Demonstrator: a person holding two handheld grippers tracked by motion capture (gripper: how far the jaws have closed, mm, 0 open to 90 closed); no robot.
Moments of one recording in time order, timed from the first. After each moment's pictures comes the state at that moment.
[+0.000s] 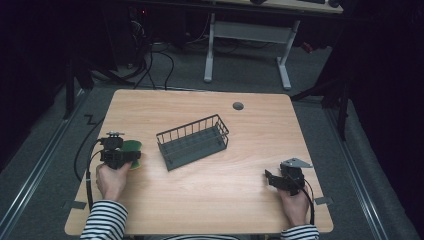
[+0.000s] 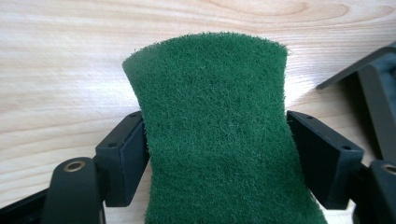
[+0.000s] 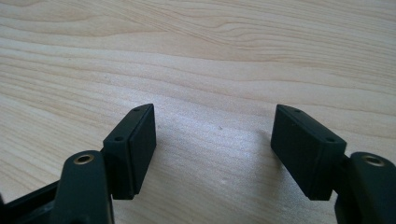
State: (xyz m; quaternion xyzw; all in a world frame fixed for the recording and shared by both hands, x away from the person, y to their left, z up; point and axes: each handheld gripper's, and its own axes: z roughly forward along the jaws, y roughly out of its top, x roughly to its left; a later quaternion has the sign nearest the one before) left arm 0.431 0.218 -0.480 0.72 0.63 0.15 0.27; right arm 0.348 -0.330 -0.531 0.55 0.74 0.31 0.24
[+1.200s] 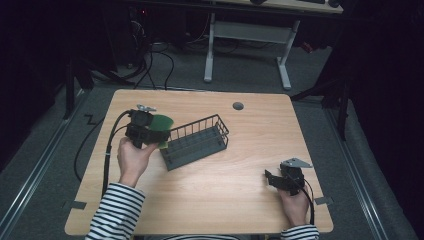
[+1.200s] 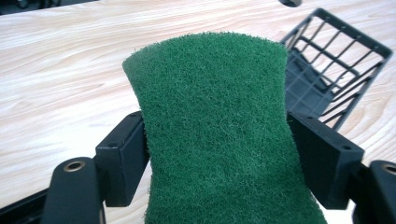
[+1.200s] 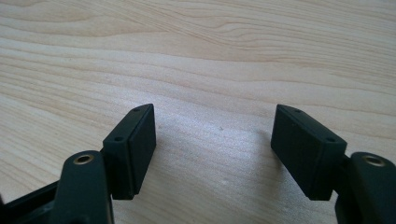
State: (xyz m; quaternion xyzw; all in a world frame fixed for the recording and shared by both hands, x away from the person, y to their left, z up) left arm 0.441 0.117 -0.384 0.78 0.50 0.16 0.33; right arm 0.348 -0.329 -0.531 0.55 0.74 0.31 0.24
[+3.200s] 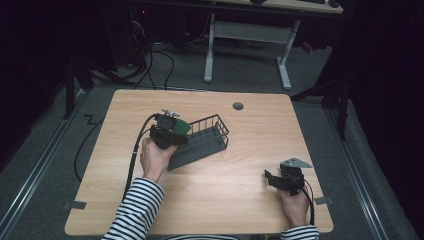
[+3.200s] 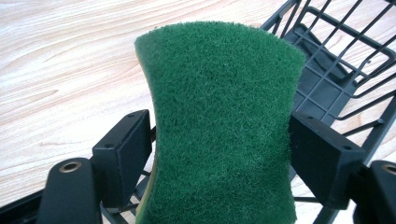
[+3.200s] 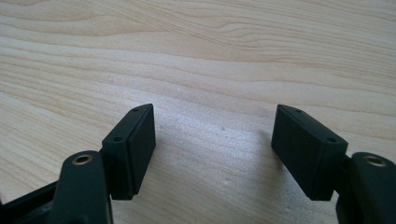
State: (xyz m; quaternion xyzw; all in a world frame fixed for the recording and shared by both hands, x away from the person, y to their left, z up) left arm 0.461 0.072 -0.426 0.80 0.49 0.18 0.29; right arm 0.348 -0.329 -0.531 0.55 0.74 0.31 0.24
